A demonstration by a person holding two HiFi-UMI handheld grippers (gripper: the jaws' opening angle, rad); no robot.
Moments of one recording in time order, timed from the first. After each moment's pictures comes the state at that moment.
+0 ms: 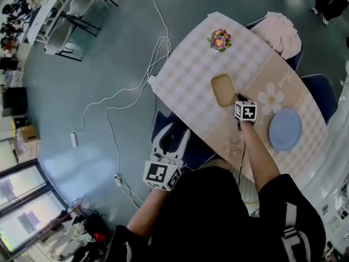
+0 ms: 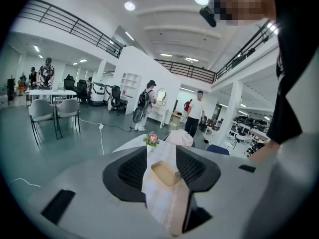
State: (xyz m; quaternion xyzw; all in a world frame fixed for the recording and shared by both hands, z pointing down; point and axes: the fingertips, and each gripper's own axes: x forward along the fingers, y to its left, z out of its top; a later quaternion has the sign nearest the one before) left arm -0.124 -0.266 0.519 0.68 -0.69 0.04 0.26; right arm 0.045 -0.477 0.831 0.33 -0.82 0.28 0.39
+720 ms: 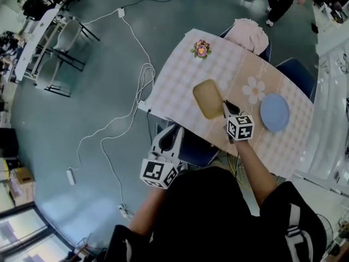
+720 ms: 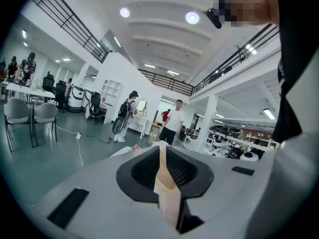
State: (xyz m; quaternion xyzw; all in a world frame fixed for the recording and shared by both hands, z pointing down) left arm -0.144 -0.213 0.463 0.77 -0.60 -0.02 0.21; right arm 0.015 -0.371 0.625 0.38 -0.87 0.20 0.23
